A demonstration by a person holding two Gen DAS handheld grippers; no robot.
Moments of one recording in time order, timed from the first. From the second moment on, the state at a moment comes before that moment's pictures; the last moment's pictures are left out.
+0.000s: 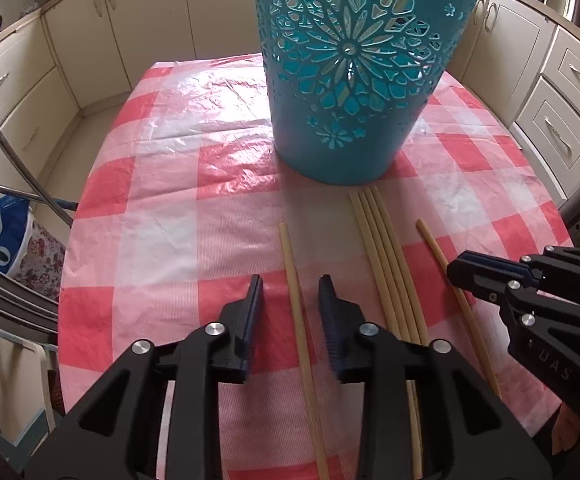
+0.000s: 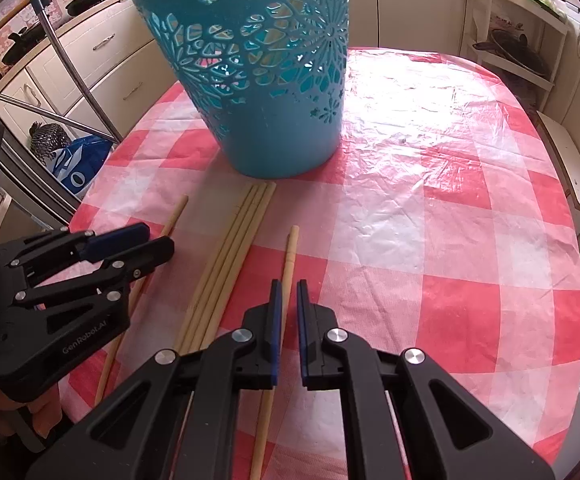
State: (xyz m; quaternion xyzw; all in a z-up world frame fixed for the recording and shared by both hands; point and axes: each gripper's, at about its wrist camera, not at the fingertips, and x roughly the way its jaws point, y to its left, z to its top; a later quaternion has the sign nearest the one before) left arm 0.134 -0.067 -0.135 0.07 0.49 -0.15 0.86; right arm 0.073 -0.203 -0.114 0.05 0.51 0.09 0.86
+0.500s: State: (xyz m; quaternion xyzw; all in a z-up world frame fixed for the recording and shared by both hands) left arm 0.140 -0.072 -0.138 0.09 0.48 -0.16 0.86; right arm 0.078 -0.199 -0.117 0.03 0.52 0.09 0.85
